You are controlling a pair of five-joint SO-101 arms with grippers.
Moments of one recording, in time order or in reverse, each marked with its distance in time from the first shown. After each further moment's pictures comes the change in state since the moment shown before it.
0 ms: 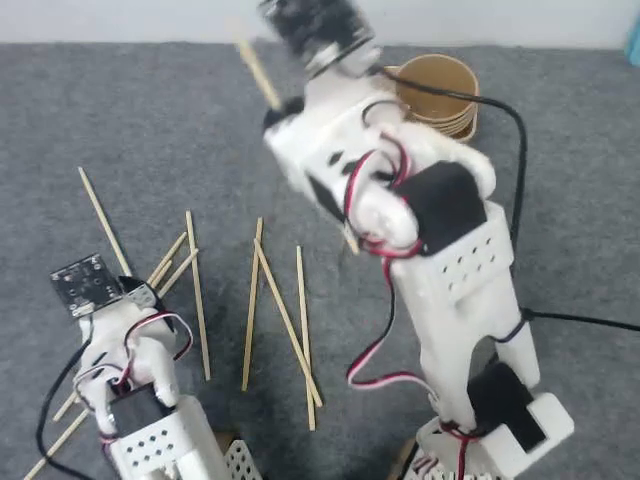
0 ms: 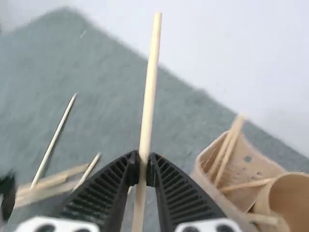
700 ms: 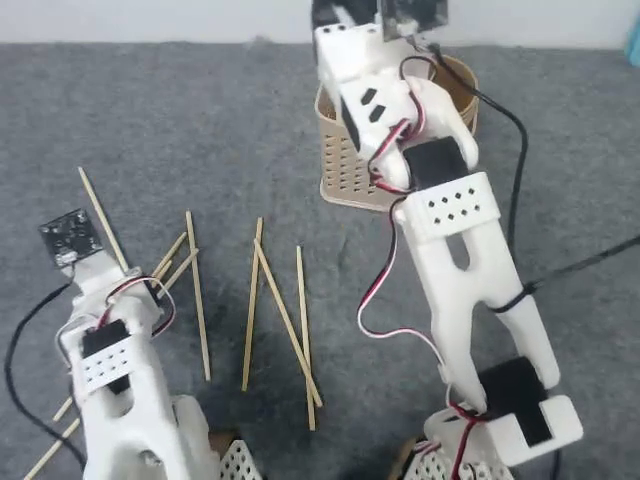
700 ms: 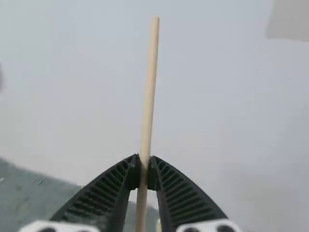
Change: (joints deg) left arm -2.0 55.6 -17.2 -21.3 -1.8; right arm 13.5 0.0 34.6 -63.7 -4.9
